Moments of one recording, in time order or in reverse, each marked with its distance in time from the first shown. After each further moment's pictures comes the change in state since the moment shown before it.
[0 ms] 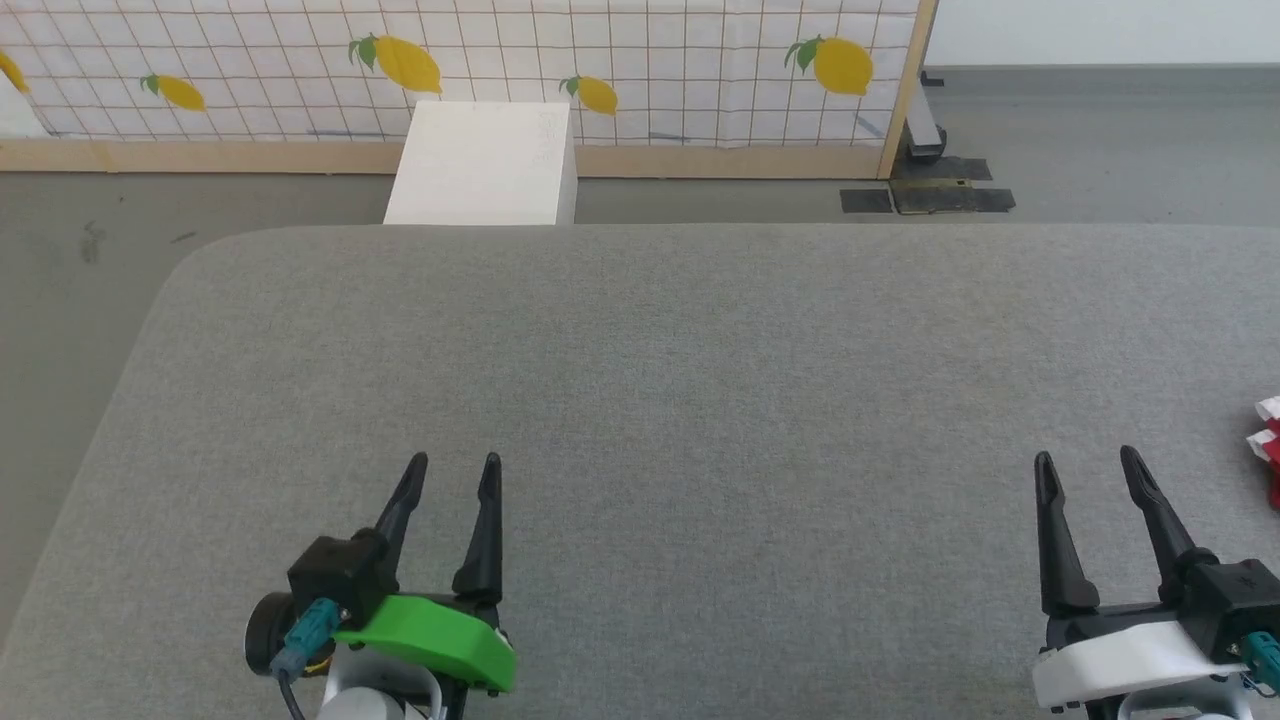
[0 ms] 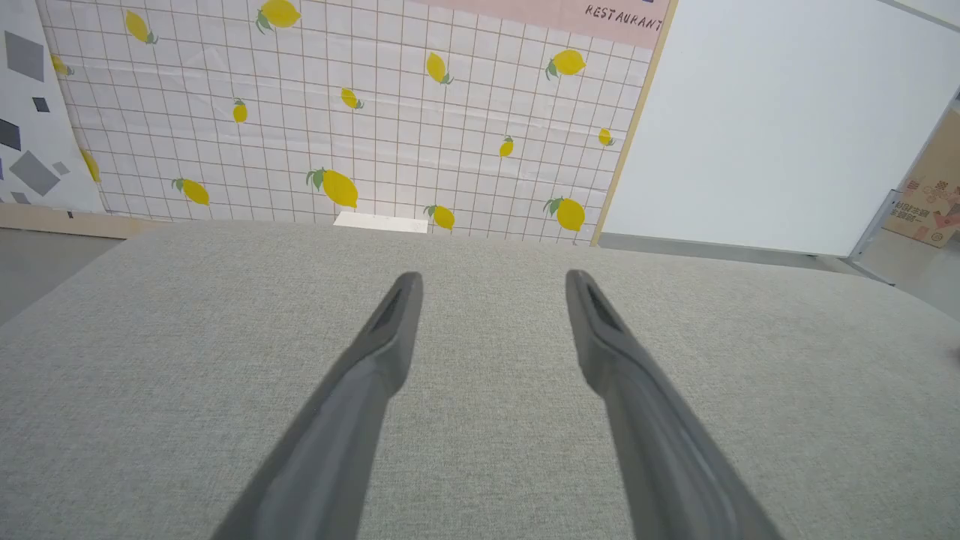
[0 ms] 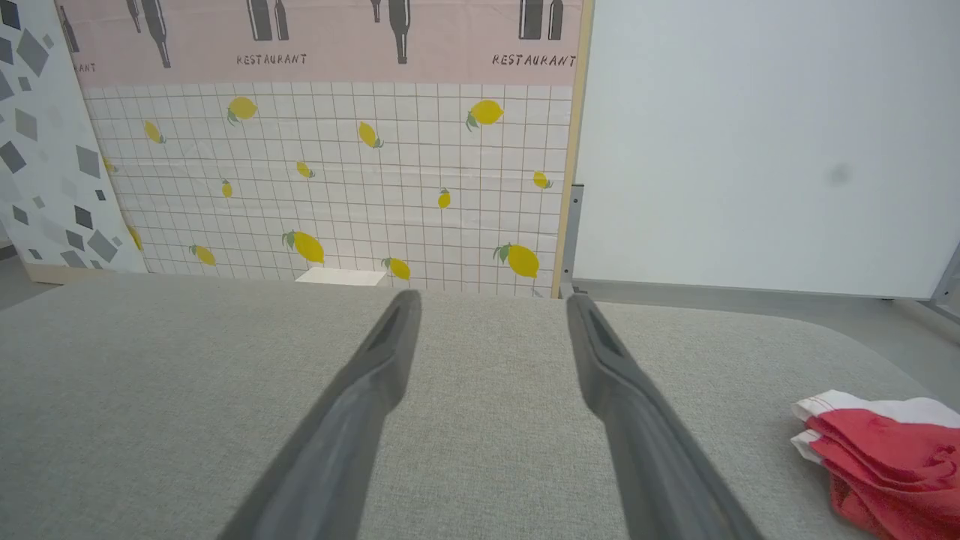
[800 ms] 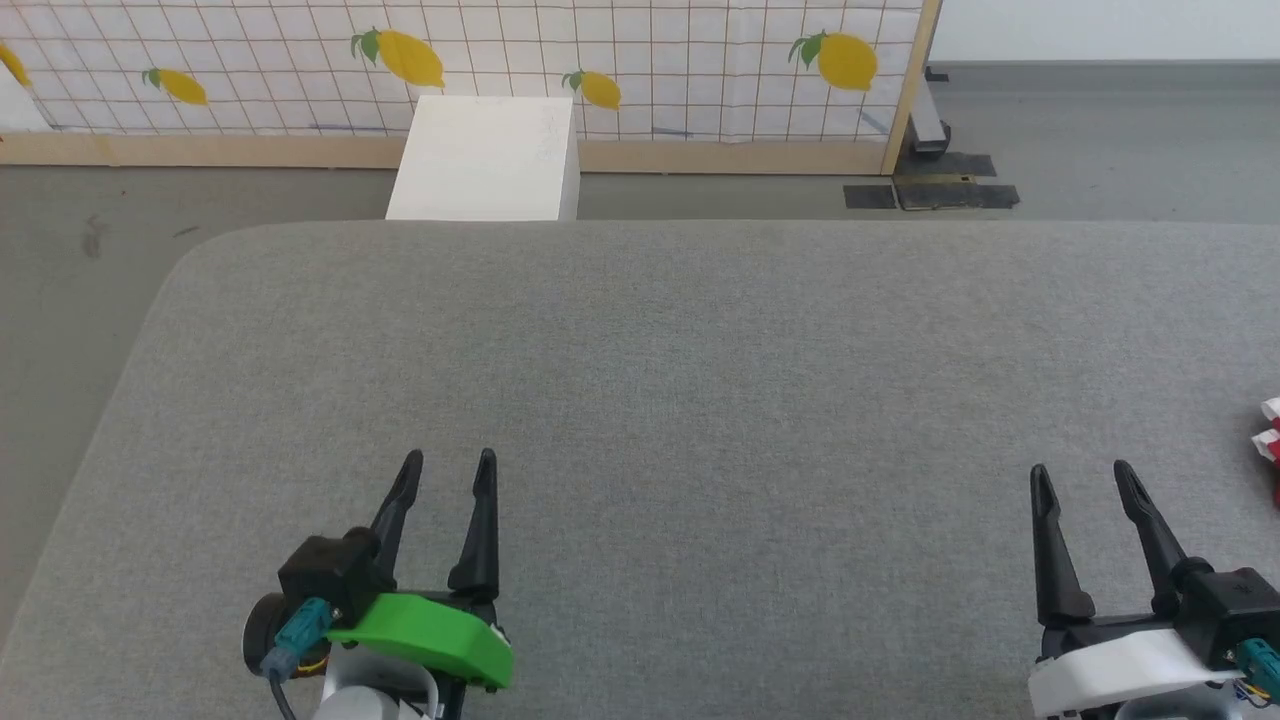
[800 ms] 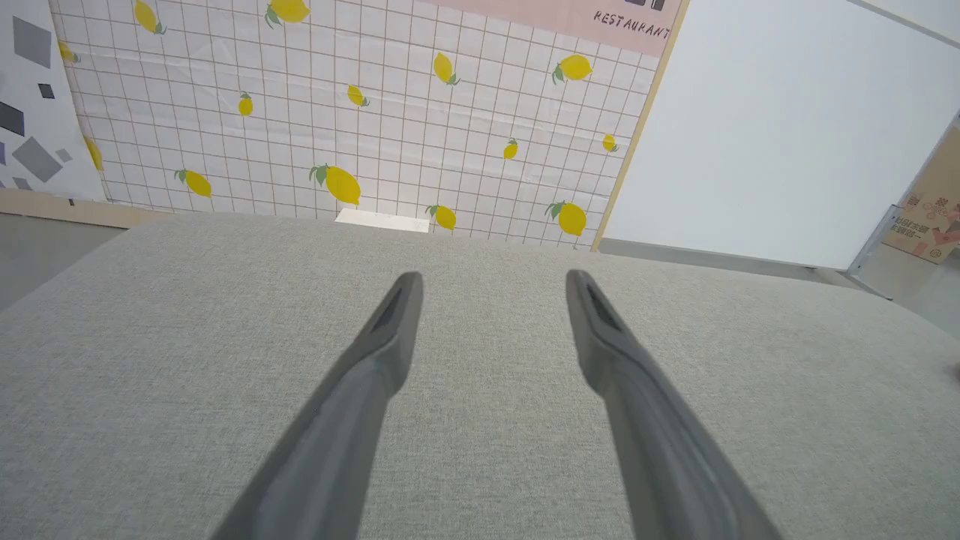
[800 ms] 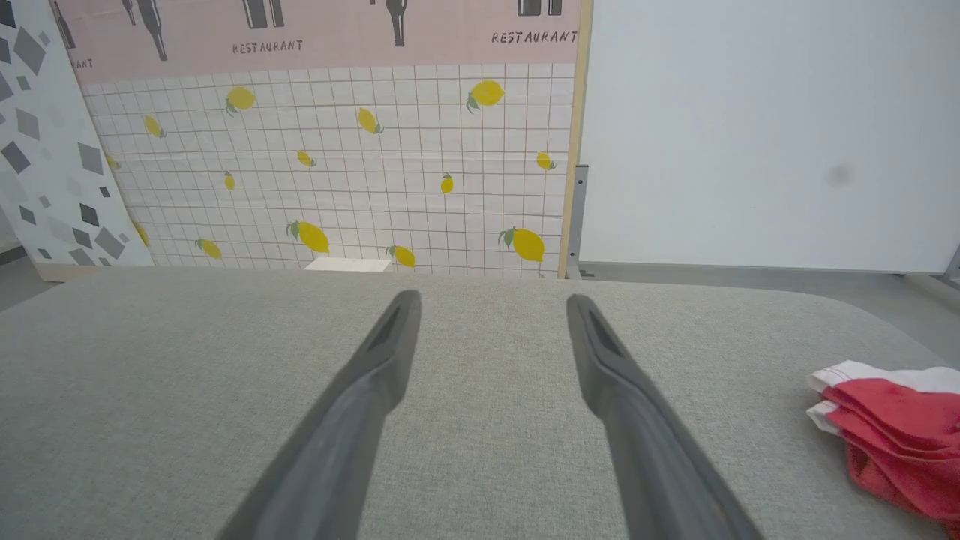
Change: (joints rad) left arm 0.001 0.000 0.001 -0.008 -0.031 0.005 0.000; right arm 0.007 0.000 0.004 0.029 0.026 0.000 -0.005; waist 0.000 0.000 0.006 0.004
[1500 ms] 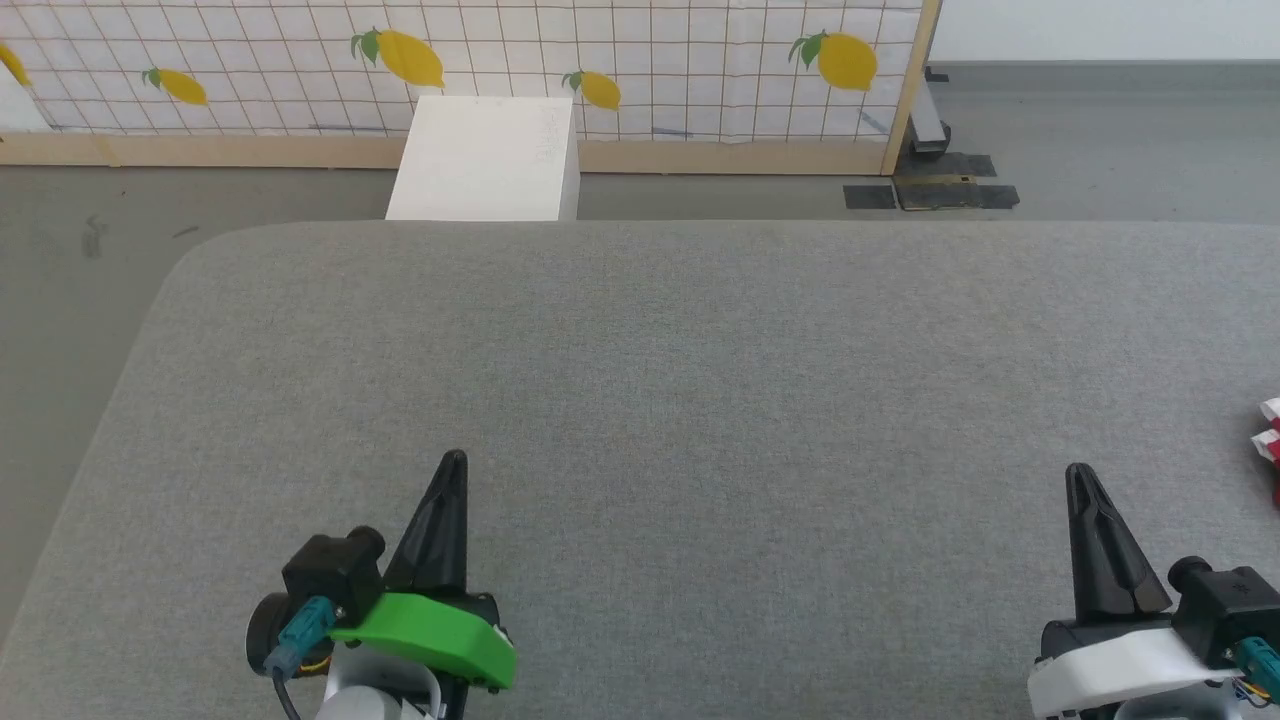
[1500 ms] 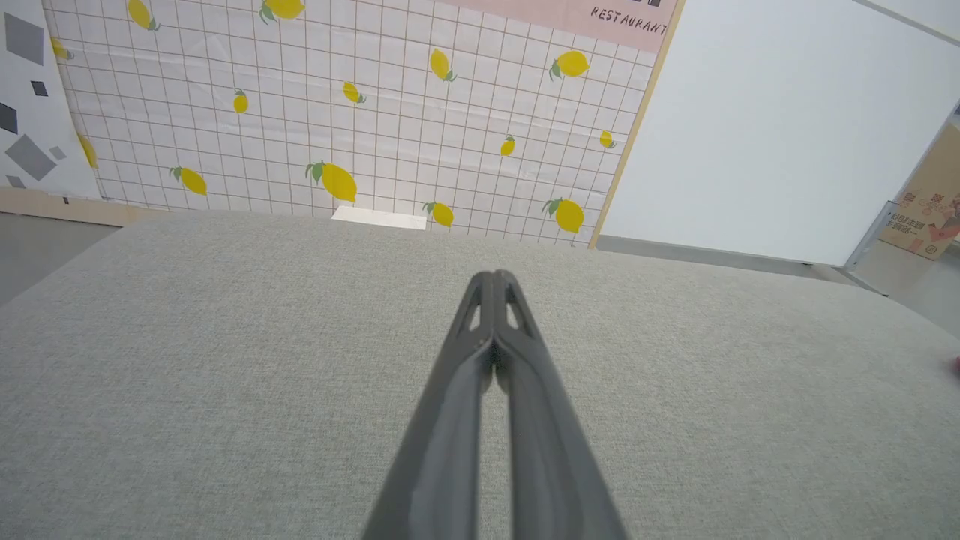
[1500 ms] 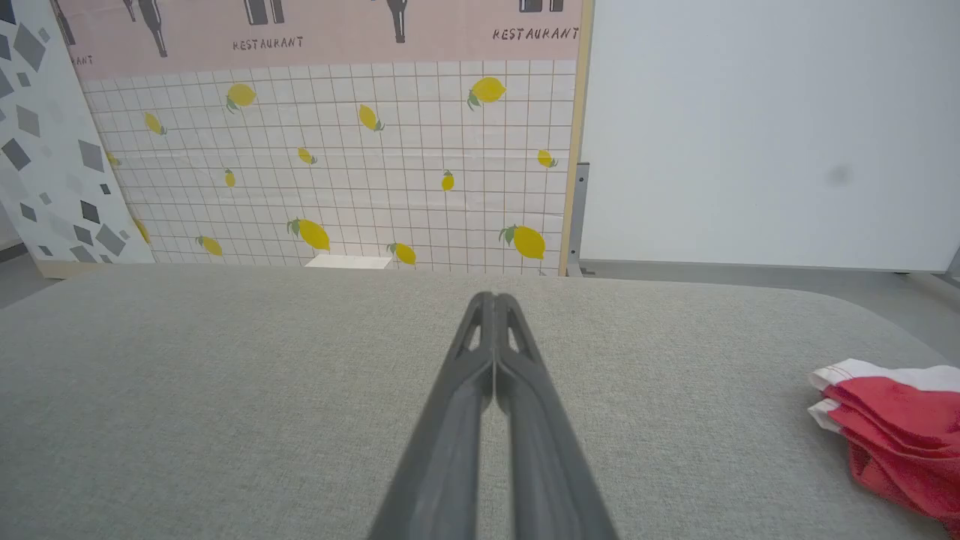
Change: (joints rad) left arm 0.000 0.000 -0.005 0.000 0.000 0.000 0.007; right arm 0.000 -0.001 0.002 0.000 0.000 0.000 0.007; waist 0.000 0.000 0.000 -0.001
